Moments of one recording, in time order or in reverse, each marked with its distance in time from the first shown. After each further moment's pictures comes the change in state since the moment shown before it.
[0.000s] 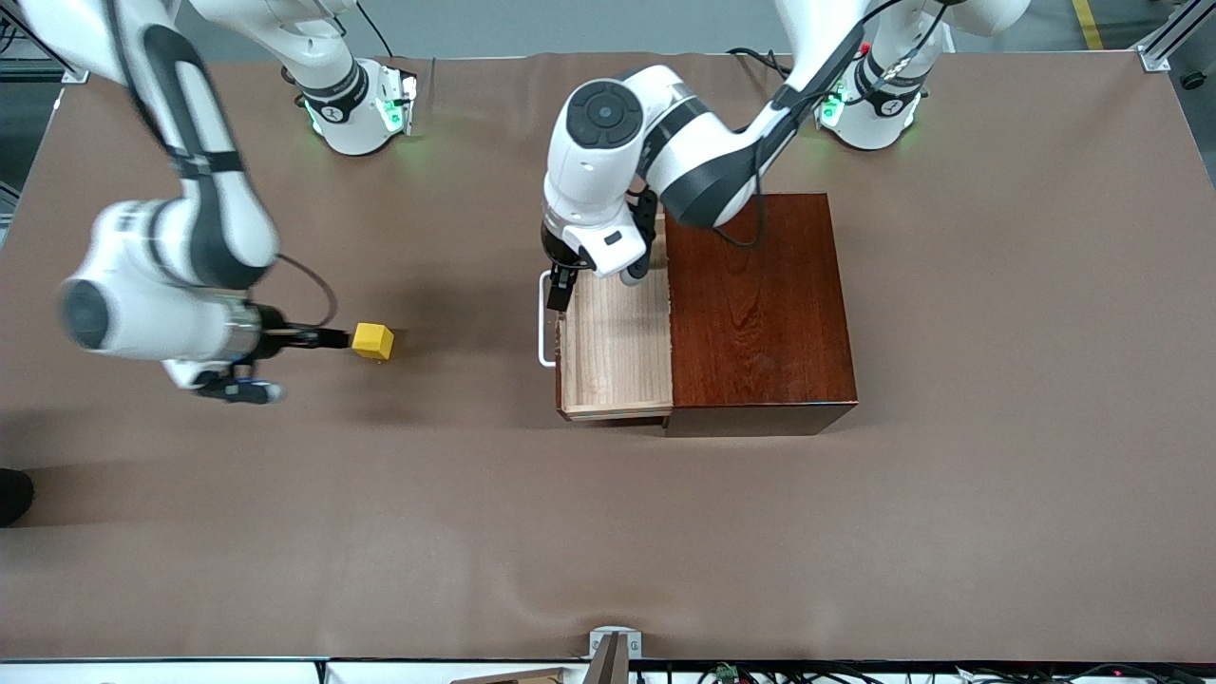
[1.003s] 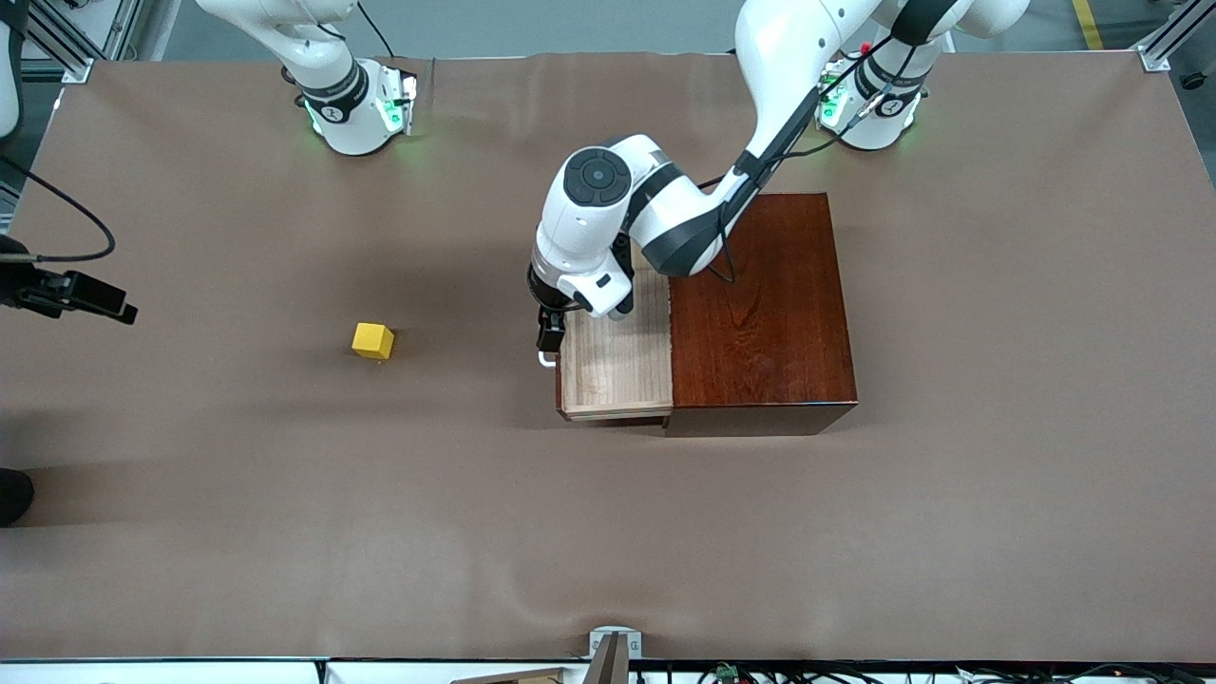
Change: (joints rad) left arm -0.035 0.139 0.051 0.020 0.002 0.201 -0.066; right arm -0.142 -0.173 0.000 0.269 -0.208 -0.198 -0.098
